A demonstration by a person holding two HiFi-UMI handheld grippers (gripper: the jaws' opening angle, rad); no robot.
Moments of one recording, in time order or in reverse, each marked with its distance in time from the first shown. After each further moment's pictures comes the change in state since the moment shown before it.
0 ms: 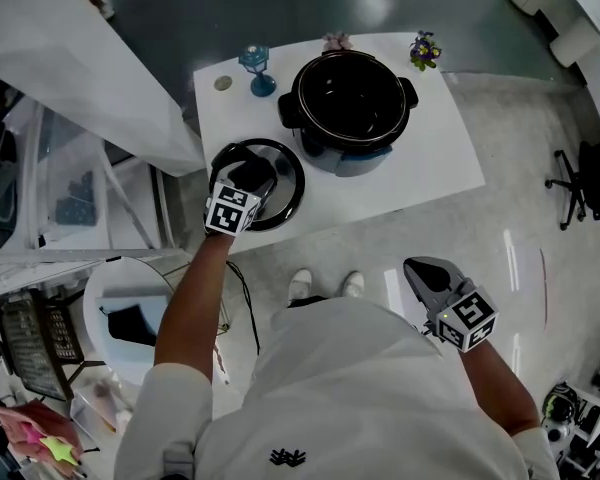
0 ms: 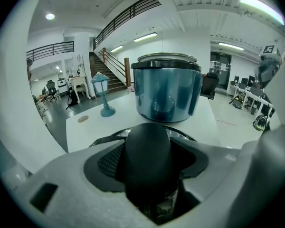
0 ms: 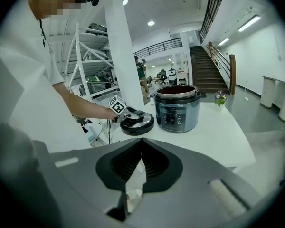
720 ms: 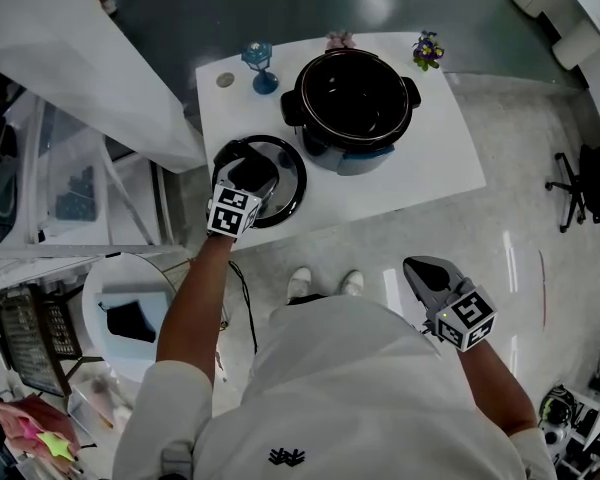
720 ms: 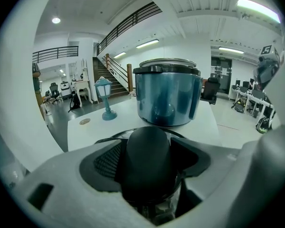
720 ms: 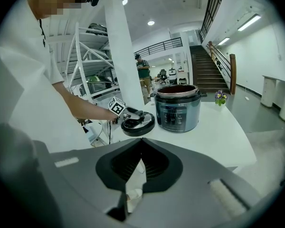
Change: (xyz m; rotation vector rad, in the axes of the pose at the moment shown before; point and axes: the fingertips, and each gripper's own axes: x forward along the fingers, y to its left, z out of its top) left arm -0.002 -0.001 0.000 -0.019 -0.074 0.019; right arm 0.002 0.000 -0.002 0.003 0.002 0.005
